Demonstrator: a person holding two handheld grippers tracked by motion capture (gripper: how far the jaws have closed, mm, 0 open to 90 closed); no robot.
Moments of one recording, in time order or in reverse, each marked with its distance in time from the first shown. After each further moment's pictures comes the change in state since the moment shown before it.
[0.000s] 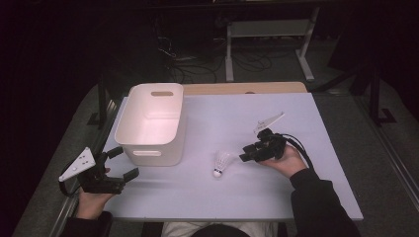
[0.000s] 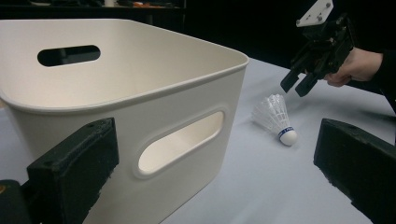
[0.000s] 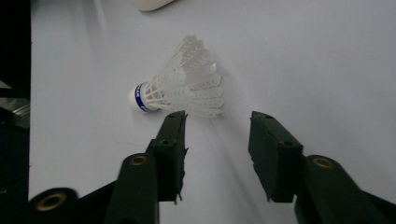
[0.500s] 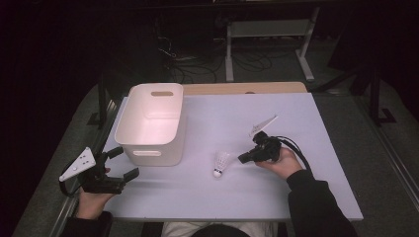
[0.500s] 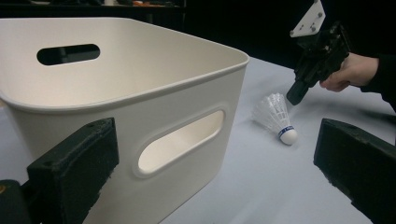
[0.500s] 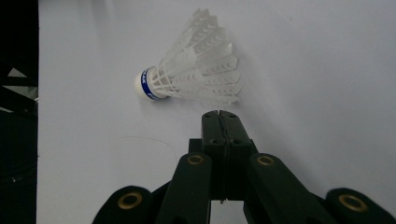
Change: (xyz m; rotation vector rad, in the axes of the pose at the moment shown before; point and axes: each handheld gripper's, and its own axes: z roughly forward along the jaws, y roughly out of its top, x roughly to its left) left arm 0.000 0.000 0.001 0.008 0.000 0.000; right arm -0.002 -0.002 0.017 0.066 0.056 0.022
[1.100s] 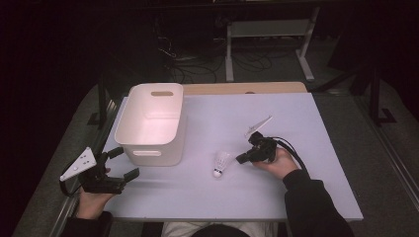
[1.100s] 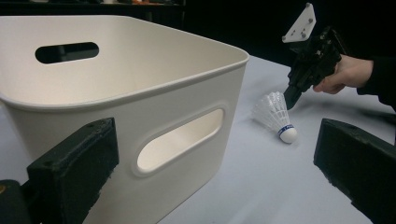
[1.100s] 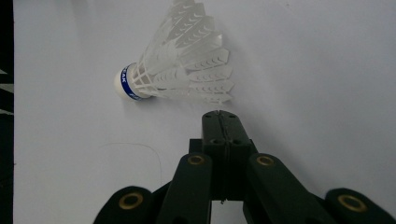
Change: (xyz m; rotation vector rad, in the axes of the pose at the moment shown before) left arm 0.000 0.000 0.001 0.006 -0.003 0.000; right arm -0.004 0.003 0.014 0.033 -0.024 0.018
